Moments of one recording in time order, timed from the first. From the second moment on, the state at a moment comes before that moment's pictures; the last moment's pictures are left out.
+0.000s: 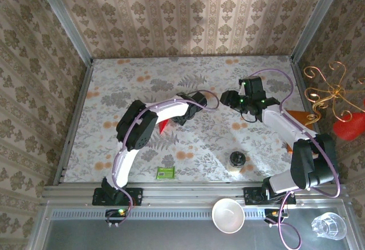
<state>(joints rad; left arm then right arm) -0.83 2.20 1.60 -0.93 -0.65 -0.22 0.20 1.44 0.96 -0.30 -0.27 0.63</state>
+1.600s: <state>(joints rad) -0.65 1.67 1.04 -0.39 0.25 -0.72 0.20 1.51 0.96 -0.24 -0.29 0.74</state>
